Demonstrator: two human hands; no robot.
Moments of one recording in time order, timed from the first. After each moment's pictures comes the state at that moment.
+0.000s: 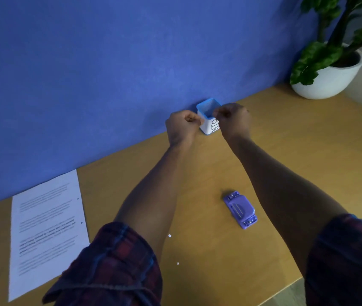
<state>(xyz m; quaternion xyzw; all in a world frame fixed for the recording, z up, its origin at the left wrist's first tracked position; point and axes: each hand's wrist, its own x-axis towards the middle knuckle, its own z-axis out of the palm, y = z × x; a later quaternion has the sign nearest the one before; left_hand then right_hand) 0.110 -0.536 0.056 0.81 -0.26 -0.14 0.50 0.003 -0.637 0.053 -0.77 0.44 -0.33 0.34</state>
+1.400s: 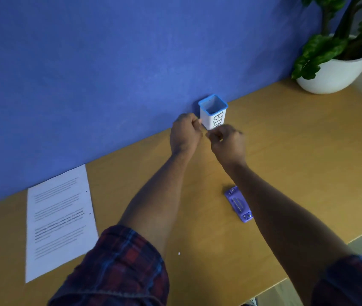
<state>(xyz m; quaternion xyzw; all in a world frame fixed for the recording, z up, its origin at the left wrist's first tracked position) 0.084 -0.520 0.055 0.87 -0.35 -0.05 0.35 -0.030 -0.578 0.026 -0.80 0.37 -0.35 0.32</state>
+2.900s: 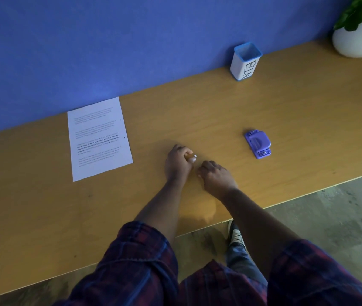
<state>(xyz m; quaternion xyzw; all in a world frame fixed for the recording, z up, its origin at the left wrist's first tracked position) -0.013 -0.260 -0.044 0.91 -0.24 -0.16 0.30 -0.140 -0.344 -0.051 -0.98 0.12 -0.04 0.15</state>
